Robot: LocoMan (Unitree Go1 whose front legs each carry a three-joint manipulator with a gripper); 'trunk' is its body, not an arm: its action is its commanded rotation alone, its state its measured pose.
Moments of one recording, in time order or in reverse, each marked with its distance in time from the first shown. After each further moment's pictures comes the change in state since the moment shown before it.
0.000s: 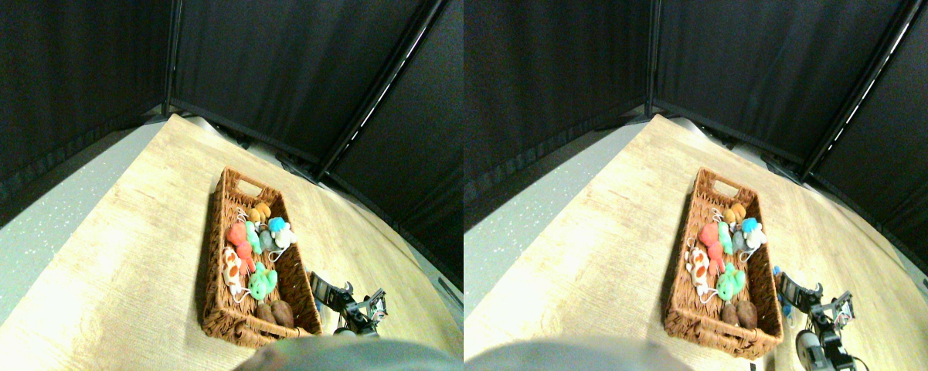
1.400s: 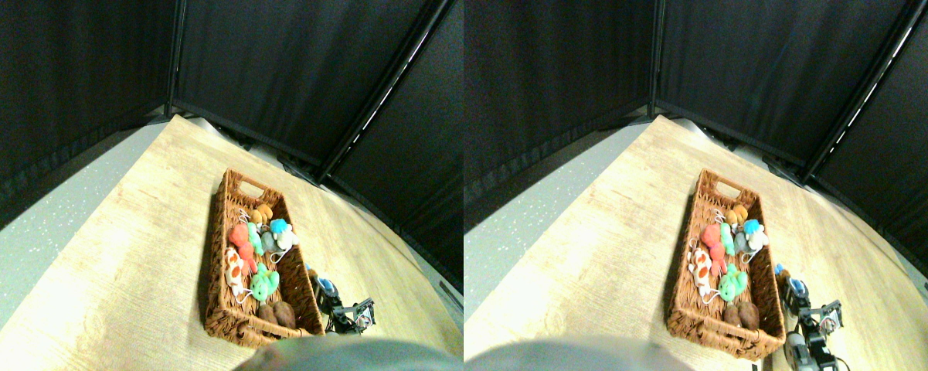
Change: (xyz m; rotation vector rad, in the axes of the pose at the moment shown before) right arm 0.013 -0.014 -0.004 0.022 -0.120 0.022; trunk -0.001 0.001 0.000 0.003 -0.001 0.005
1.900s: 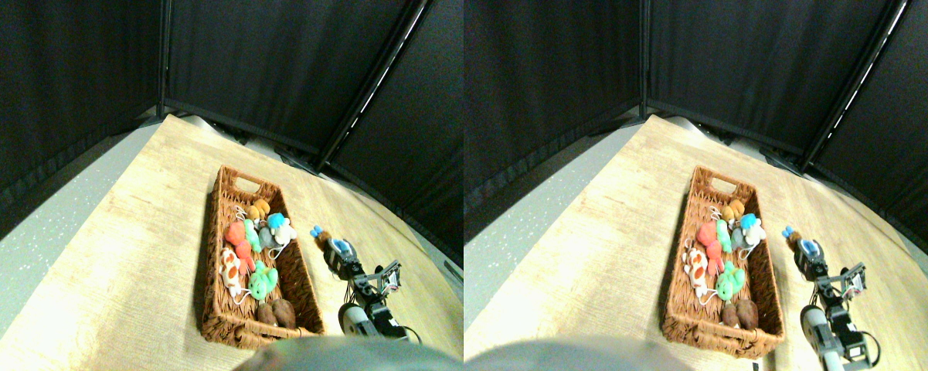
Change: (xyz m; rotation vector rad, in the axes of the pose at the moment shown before) right arm -0.025 0.084 0.000 -0.158 0.044 0.258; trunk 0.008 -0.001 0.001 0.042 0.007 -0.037
